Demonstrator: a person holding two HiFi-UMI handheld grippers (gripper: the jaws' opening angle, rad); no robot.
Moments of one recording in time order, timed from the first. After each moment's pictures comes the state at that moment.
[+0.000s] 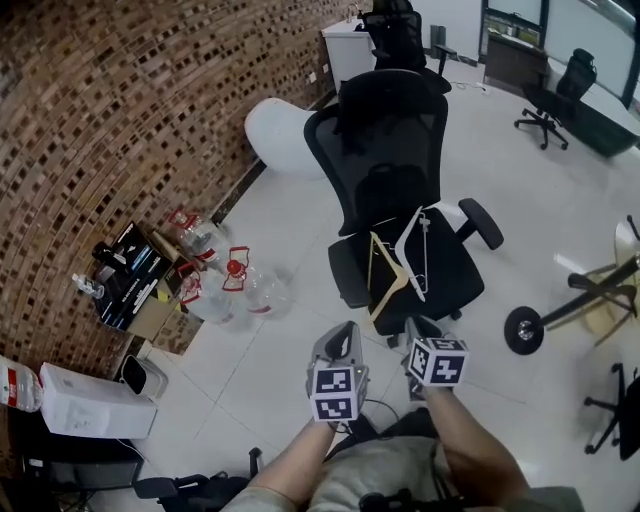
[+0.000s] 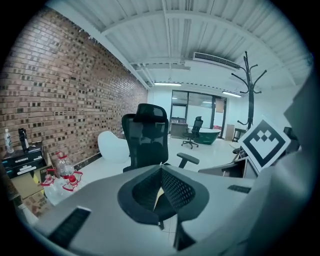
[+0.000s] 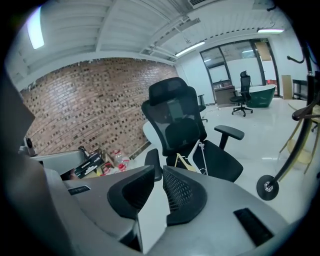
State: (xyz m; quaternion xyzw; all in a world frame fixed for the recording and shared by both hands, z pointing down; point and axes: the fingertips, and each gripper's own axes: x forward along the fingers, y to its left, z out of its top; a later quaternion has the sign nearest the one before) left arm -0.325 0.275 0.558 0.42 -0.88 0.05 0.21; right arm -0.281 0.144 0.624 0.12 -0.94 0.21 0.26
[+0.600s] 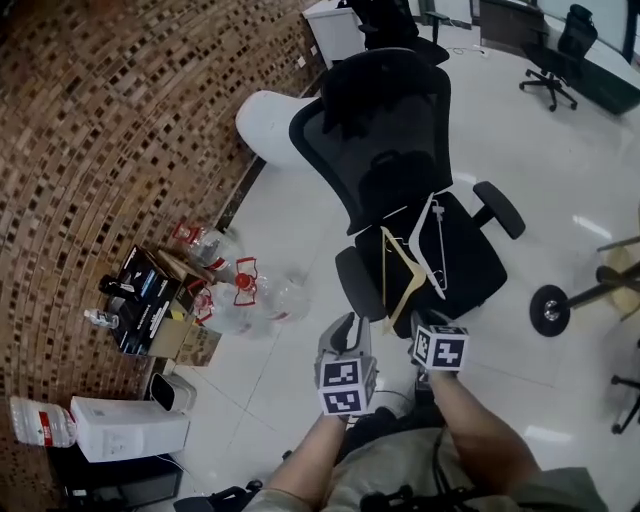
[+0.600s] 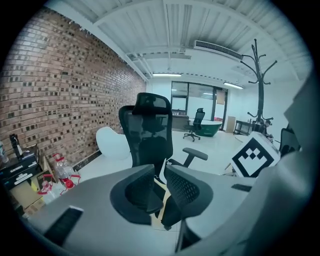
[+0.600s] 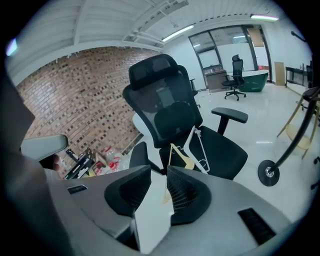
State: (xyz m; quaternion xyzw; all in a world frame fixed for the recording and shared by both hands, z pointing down) left arm -0.443 0.167 0.582 0.42 -0.87 0.08 0.24; right arm -0.386 0.042 0.704 0.15 -0.90 0.26 0.33
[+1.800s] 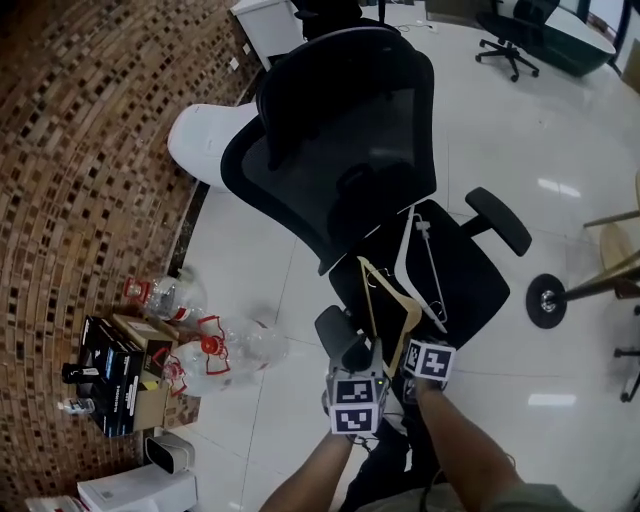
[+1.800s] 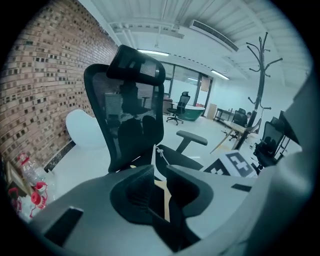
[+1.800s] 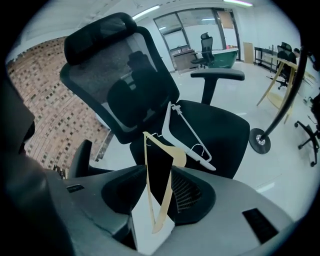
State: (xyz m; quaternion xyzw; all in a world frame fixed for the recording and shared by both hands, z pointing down) left arm -0.674 -0.009 0.758 0.52 -0.78 0.13 0.32; right arm -0.600 -0.084 0.939 0.28 -0.80 0.36 0.40
